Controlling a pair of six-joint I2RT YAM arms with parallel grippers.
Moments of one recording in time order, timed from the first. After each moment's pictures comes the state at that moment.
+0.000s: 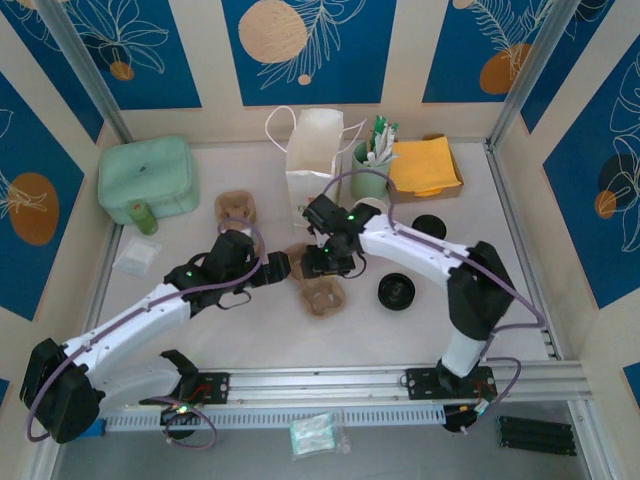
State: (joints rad) left arm -0.67 1.06 0.72 -0.47 0.00 -0.79; right arm 0.82 1.75 1.39 -0.94 -0.19 0.59
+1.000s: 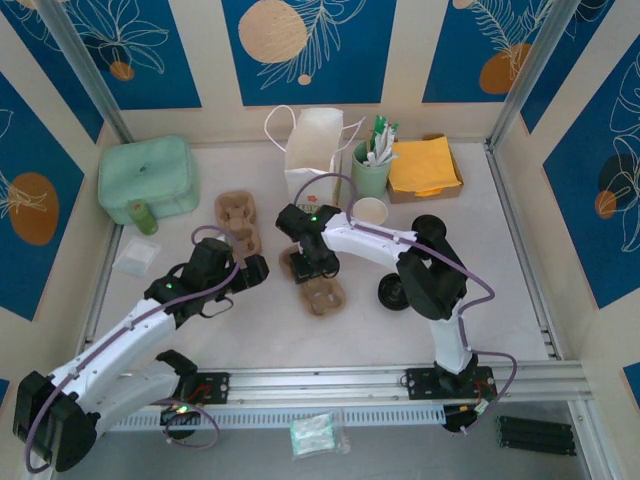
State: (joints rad) left arm -0.54 0.91 0.62 -0.55 -0.02 -0.81; right arm 0.88 2.01 1.57 -1.02 -0.03 0.50
